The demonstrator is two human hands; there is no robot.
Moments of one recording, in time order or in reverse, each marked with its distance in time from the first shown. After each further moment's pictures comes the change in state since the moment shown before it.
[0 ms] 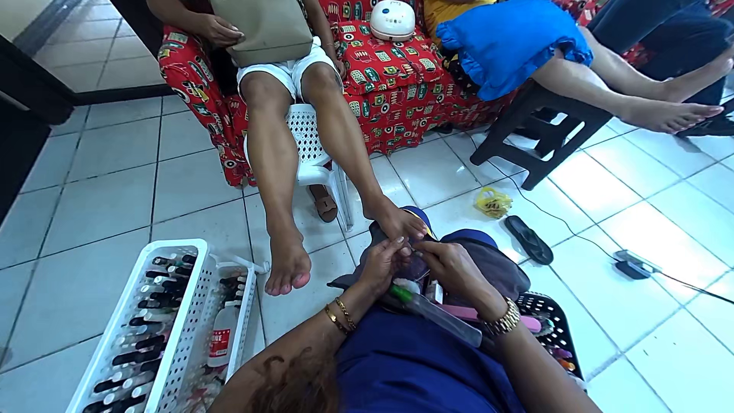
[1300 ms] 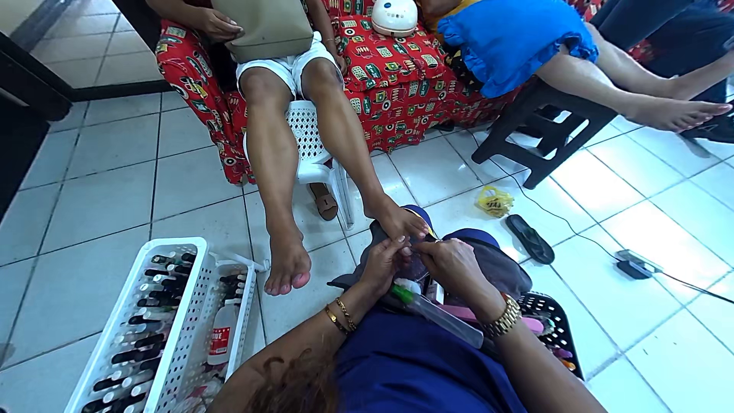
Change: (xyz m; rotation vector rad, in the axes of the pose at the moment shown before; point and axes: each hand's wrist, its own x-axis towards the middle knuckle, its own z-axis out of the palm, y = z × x) left_hand -0.001 0.000 0.001 0.024 0.003 0.007; right_hand 0.004 -0.025 -0.005 -0.301 -0.055 0.052
